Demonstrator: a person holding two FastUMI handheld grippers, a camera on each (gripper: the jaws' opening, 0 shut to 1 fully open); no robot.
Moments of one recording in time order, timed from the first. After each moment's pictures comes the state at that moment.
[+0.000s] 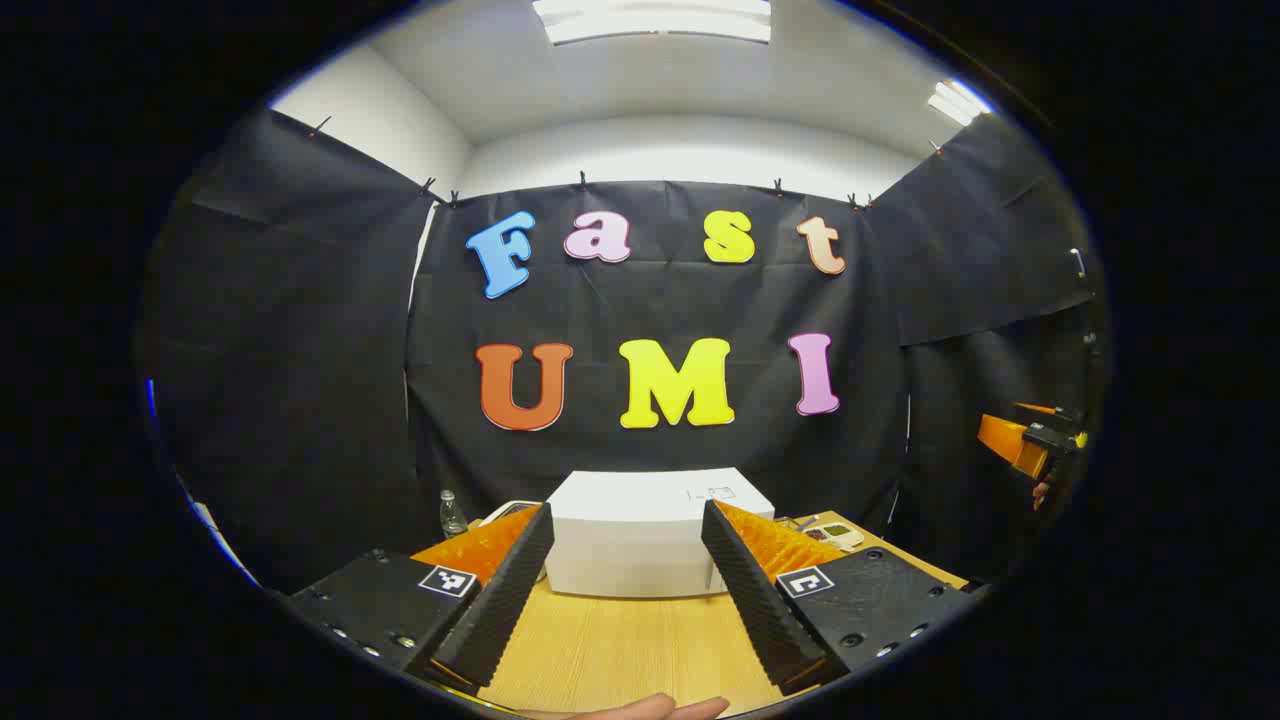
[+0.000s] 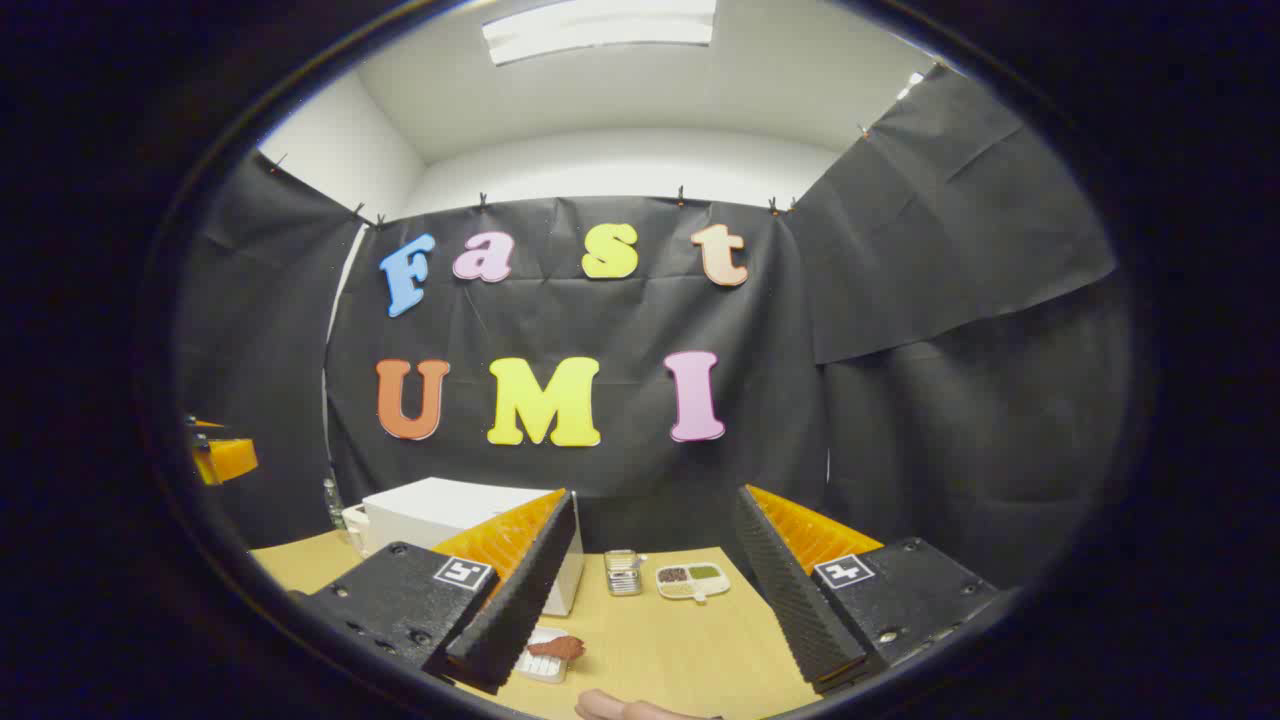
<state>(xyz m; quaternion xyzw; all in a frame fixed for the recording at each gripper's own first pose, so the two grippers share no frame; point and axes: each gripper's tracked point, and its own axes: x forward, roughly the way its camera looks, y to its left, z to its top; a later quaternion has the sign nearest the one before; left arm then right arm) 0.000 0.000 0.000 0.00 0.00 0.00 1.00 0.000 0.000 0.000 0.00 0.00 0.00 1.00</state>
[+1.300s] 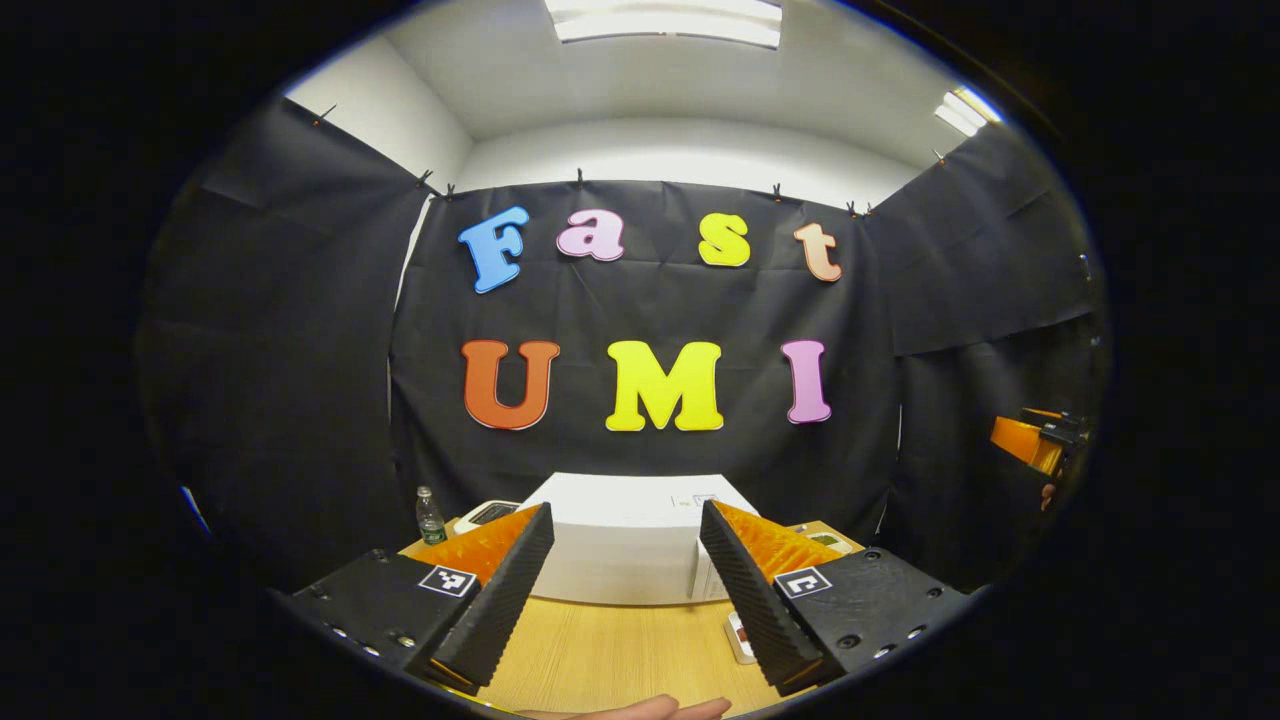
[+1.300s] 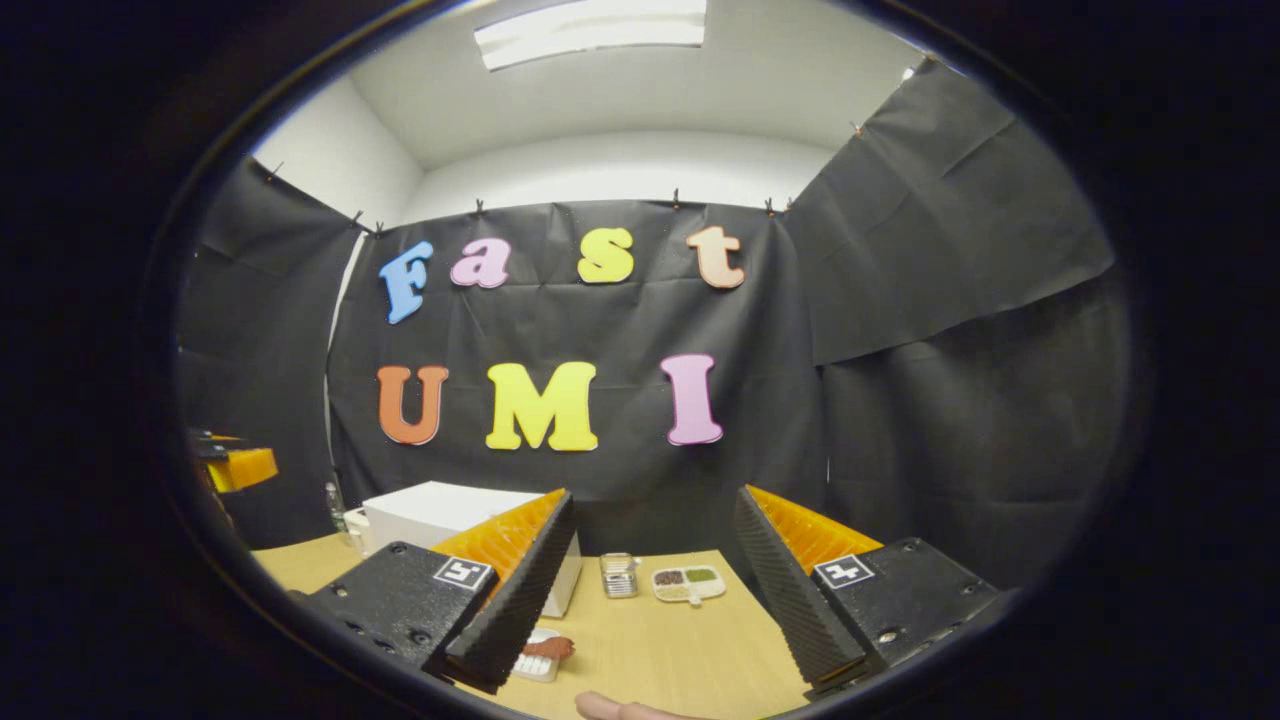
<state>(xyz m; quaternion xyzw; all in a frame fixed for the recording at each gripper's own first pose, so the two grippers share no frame) 0.032 -0.026 -0.012 -0.01 -0.01 -0.02 1.00 0.000 -0.022 0.000 0.02 0.00 0.02 1.00</state>
